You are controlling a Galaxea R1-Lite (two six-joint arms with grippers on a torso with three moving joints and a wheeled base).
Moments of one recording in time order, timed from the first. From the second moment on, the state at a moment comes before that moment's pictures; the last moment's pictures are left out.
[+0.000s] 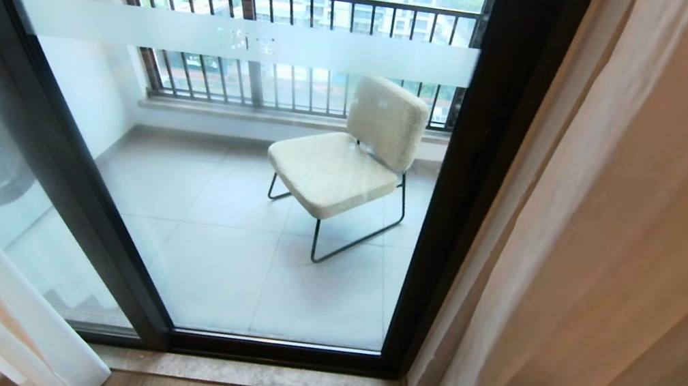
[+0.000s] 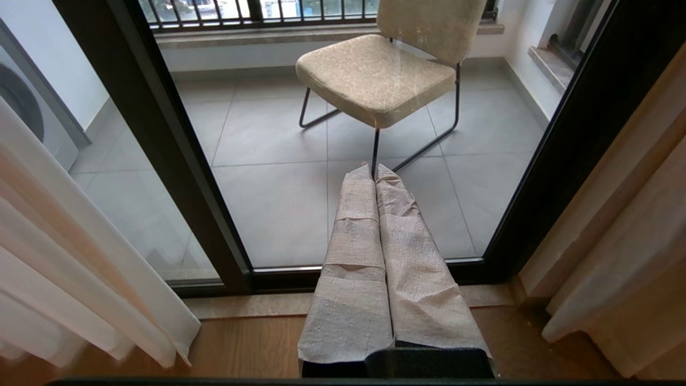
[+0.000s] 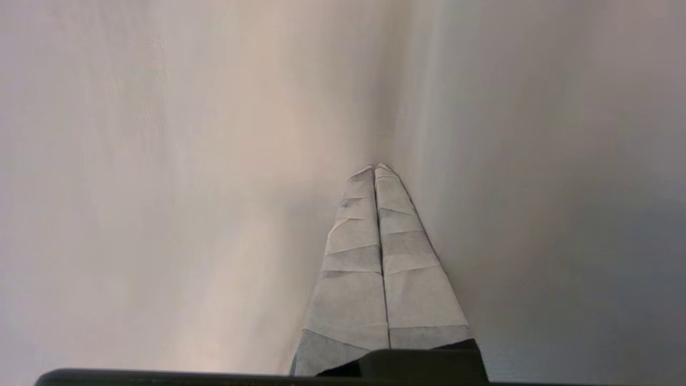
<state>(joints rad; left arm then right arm) 0.00 0.00 0.00 -0.01 -0.02 0.00 -0.57 1.55 -1.05 -0.70 0.29 -0.22</state>
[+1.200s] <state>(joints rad) 0.00 0.00 0.00 -0.01 -0.02 0.00 -0.10 0.66 -0.25 -0.57 0.18 -0.22</state>
